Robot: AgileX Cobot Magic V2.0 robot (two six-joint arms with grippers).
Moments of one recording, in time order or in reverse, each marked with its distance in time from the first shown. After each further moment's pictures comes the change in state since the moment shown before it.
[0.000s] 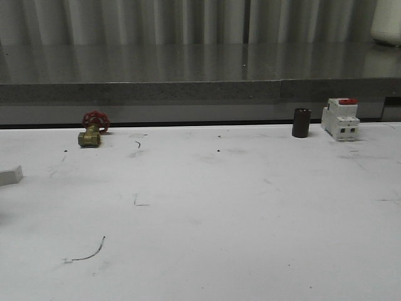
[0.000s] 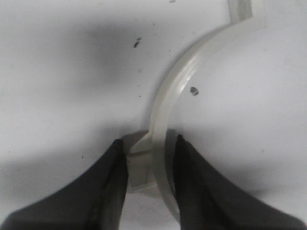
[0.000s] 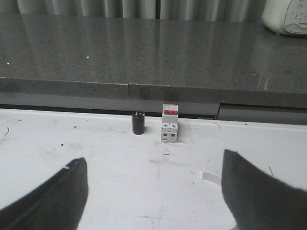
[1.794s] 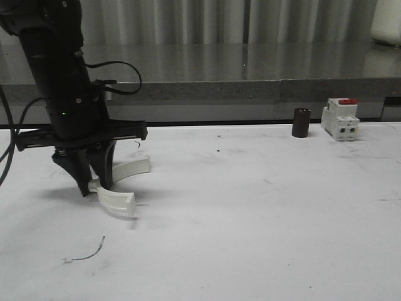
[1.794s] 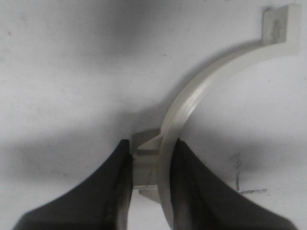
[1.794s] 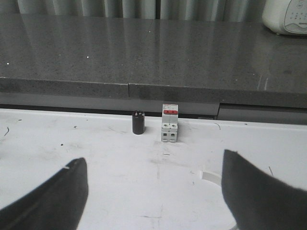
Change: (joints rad) left arm -0.511 0.202 -0.393 0.169 0.206 -0.750; right arm 0.000 0.000 0.000 0.000 0.000 0.000
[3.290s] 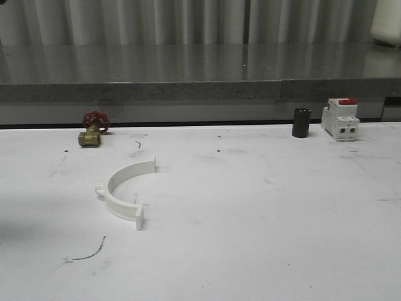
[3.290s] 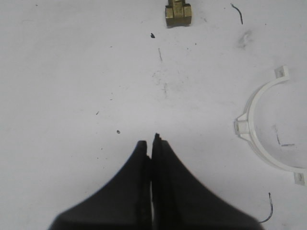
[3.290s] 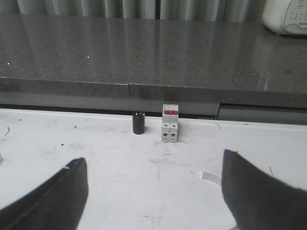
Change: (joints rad) left arm 0.152 -0.700 0.318 0.232 -0.064 0.097; right arm 0.000 0.000 0.000 0.000 0.000 0.000
